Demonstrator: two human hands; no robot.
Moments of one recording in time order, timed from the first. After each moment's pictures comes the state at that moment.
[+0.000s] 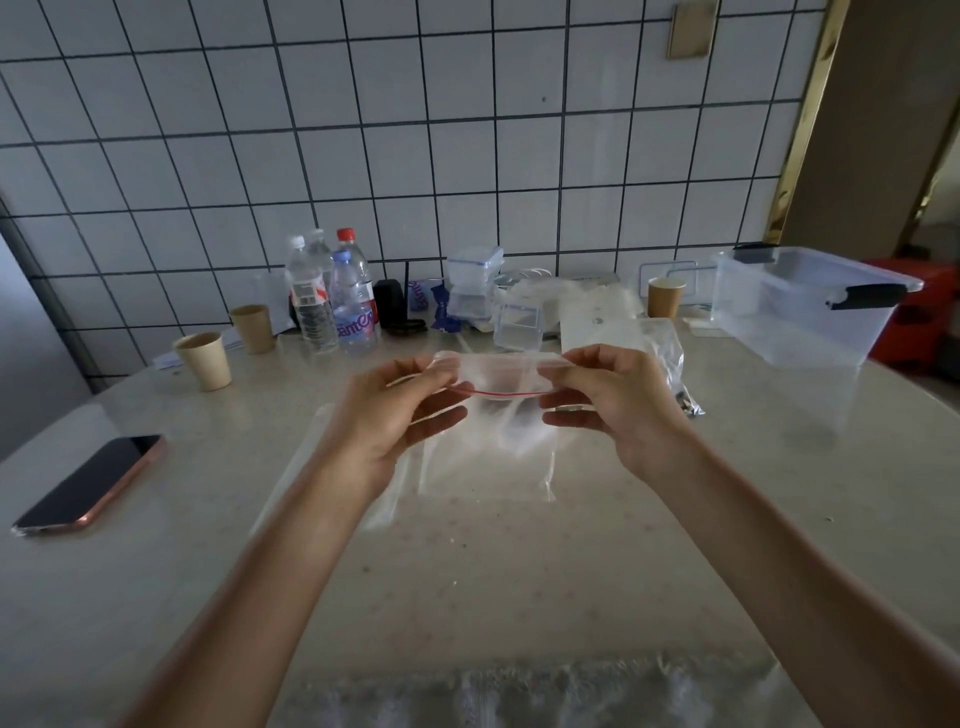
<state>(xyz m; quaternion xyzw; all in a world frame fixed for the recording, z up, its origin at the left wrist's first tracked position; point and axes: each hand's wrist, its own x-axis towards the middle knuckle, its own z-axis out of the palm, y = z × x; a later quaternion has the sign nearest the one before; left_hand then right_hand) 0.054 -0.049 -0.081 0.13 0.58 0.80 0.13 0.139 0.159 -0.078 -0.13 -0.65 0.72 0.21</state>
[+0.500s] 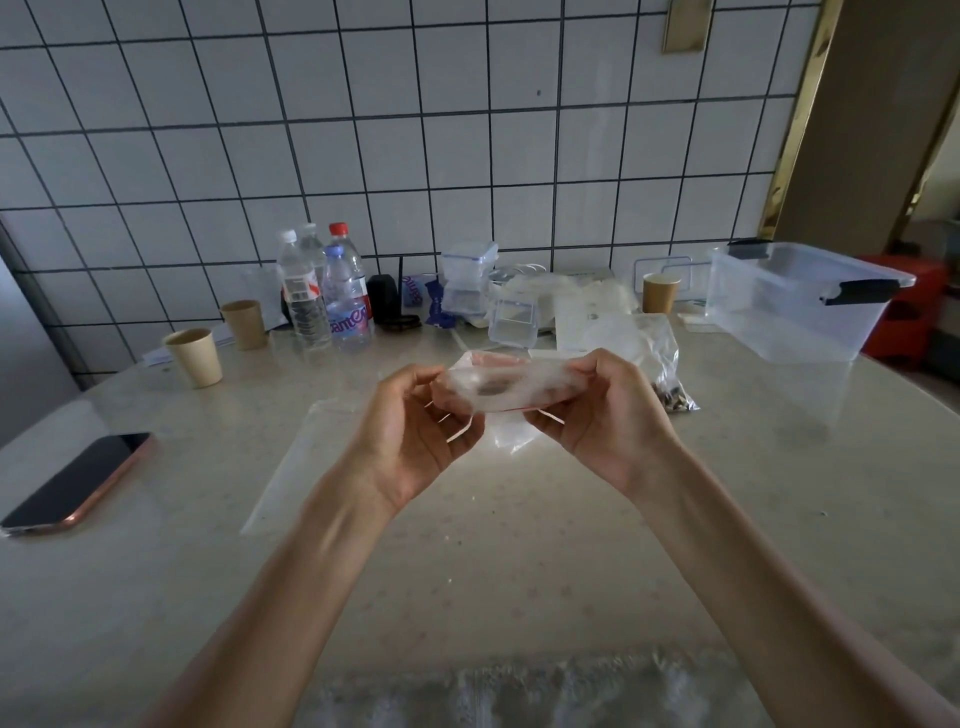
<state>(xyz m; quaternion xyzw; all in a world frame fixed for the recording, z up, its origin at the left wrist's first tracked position) 0.065 -0.033 -0.091 0.09 0.42 0.85 0.31 0.138 0.157 -0.098 0.04 -0.45 0.89 0.07</state>
